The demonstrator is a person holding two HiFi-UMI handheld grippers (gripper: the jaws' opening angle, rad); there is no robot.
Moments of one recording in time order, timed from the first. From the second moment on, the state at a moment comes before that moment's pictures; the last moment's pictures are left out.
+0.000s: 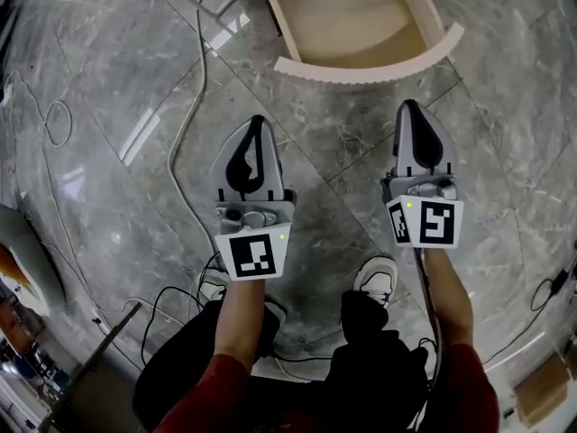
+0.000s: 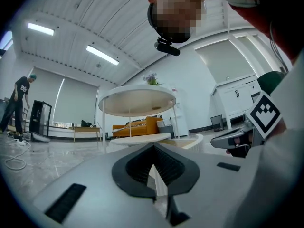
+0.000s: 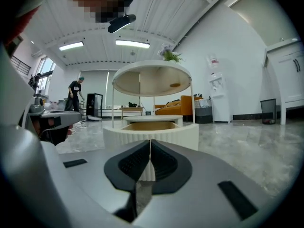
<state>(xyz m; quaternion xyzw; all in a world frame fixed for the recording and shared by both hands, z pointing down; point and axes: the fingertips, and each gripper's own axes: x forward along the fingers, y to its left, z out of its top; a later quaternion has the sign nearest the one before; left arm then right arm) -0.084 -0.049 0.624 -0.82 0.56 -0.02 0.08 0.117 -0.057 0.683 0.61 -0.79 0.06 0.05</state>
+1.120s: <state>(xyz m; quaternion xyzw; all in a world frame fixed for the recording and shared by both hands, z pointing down) -0.072 -0.042 0.681 -0.81 0.58 -0.02 0.01 0.094 -0.091 0.756 0.59 -0.80 0.08 0.10</state>
